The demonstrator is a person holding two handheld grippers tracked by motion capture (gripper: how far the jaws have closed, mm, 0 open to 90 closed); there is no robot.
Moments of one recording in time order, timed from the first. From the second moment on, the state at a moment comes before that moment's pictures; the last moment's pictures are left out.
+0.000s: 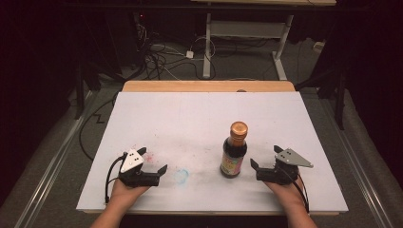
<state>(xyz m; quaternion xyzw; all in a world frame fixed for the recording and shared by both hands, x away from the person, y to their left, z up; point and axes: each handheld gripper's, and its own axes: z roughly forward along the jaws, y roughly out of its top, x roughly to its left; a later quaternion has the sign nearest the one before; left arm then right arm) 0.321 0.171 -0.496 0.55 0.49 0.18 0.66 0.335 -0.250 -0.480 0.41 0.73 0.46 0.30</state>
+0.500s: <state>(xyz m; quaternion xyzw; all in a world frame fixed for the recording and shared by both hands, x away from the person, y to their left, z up) 0.321 0.172 -0.496 0.55 0.49 0.18 0.66 0.311 -0.242 -0.460 0.38 0.73 0.49 0.29</state>
